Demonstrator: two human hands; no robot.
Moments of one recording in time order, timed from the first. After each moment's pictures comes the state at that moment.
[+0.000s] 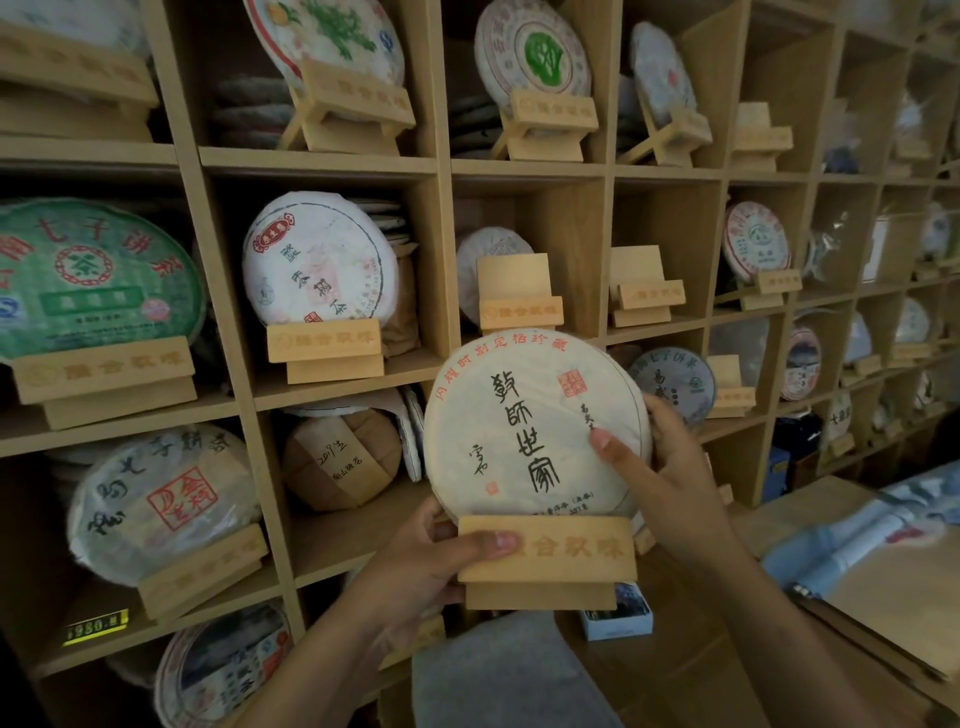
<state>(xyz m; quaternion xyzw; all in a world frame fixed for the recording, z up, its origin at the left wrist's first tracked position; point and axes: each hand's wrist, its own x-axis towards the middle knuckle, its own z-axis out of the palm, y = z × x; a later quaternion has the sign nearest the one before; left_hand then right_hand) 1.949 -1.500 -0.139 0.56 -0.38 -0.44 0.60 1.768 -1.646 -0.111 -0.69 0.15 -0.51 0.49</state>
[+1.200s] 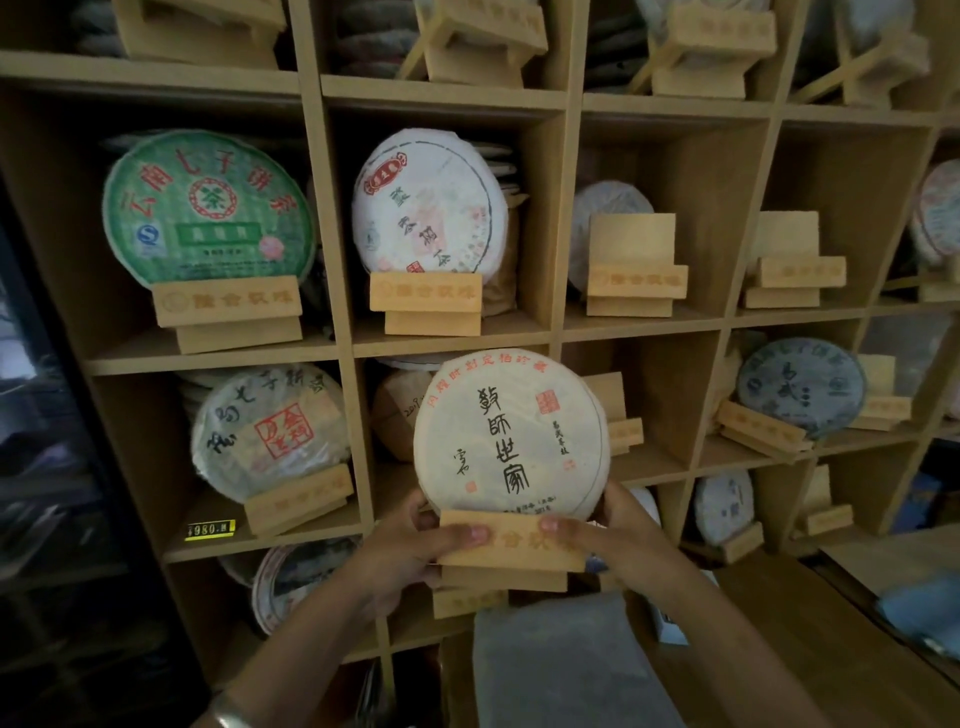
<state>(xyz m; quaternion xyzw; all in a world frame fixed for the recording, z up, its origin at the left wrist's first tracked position) 2.046 -1.474 -0.201 0.63 -0.28 -0.37 0.62 1.873 -1.657 -0.194 -0.75 0.14 -0.22 0.60</state>
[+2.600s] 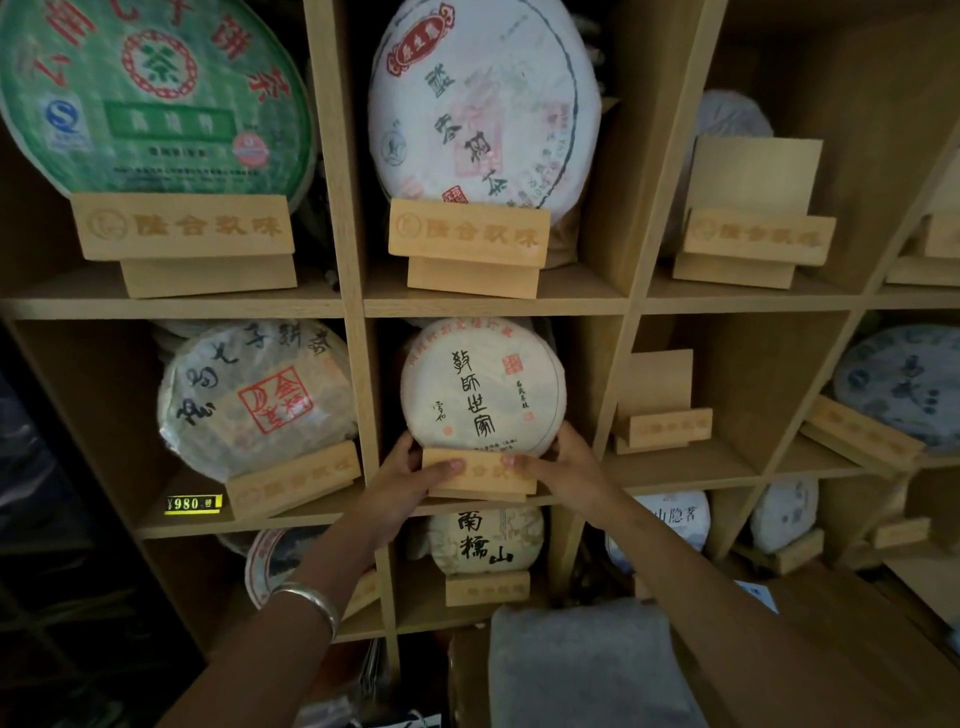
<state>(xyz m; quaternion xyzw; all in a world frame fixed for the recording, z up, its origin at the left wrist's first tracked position) 2.182 -1.541 -0.275 0.62 -0.22 -0.31 0.69 2.046 -1.723 -0.249 -0.75 0.13 -0.20 0.61</state>
